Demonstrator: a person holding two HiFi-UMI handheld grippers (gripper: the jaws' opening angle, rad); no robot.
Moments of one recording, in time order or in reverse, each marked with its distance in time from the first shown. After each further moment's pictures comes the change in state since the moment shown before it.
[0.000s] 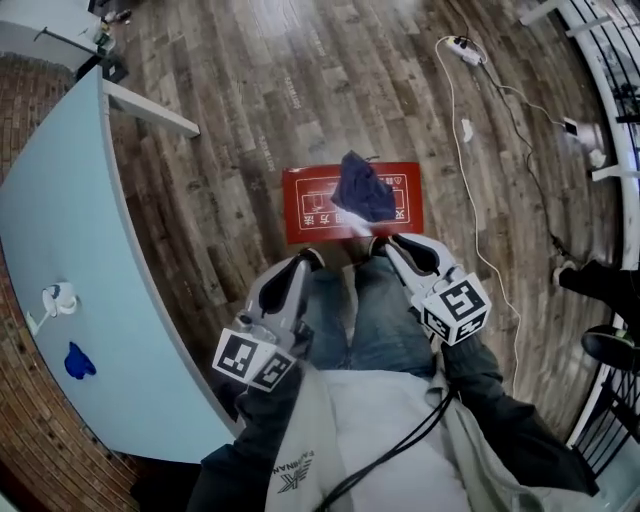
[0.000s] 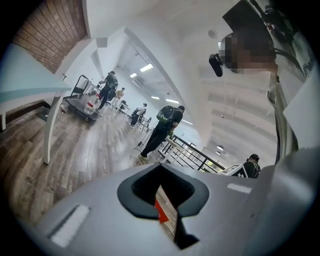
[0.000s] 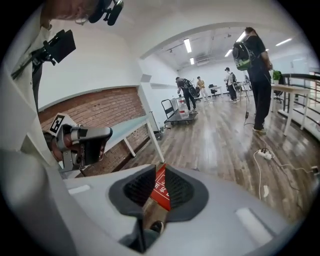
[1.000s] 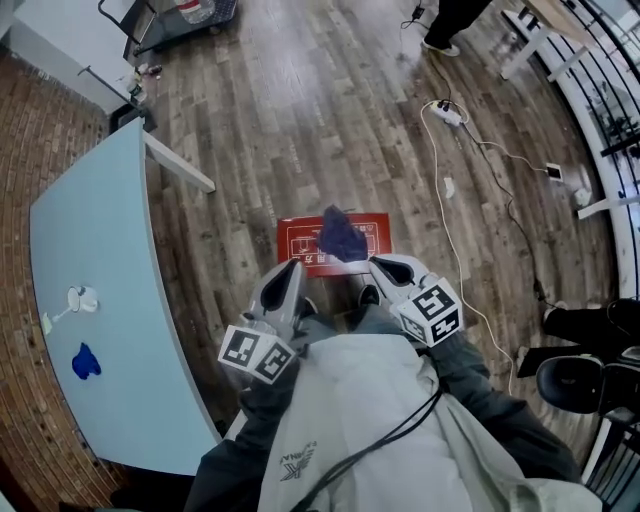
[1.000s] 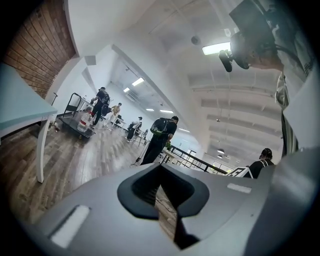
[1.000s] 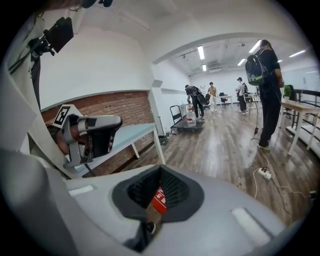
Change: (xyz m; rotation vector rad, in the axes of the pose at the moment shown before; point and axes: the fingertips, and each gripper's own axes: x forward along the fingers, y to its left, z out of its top) left arm 0.022 -0.092 0.071 0.098 -0.143 0.006; right arm -0.063 -0.004 0.062 -0.124 -0.033 0.066
